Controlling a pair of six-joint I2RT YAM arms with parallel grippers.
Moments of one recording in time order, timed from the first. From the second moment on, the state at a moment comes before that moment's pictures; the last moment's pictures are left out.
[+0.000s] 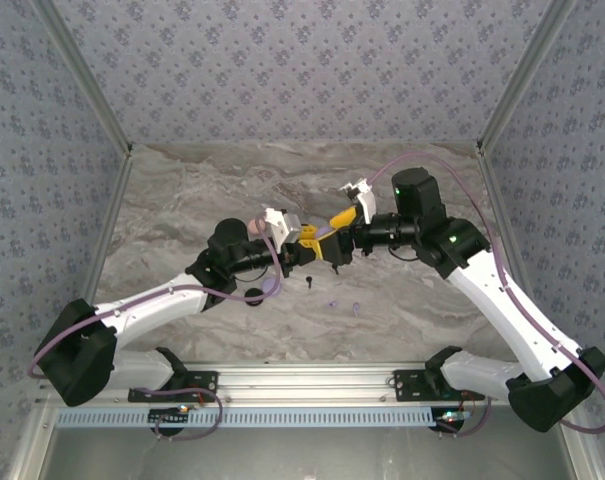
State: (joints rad) left arm -0.78 1.27 0.69 0.56 0.52 -0.06; right arm 0.55 1.13 1.22 -0.63 -0.67 0.15
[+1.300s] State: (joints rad) left arm -0.22 1.61 0.68 -0.07 0.68 -0.34; right arm 0.31 0.92 0.90 -0.28 -0.55 0.40
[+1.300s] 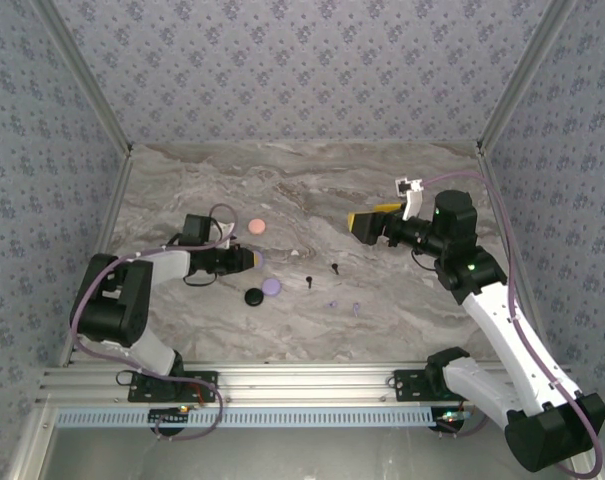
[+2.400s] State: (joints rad) left arm -0.22 1.31 0.75 -0.18 0.39 -0.30; right arm 0.38 0.94 0.94 -0.49 -0.40 0.29
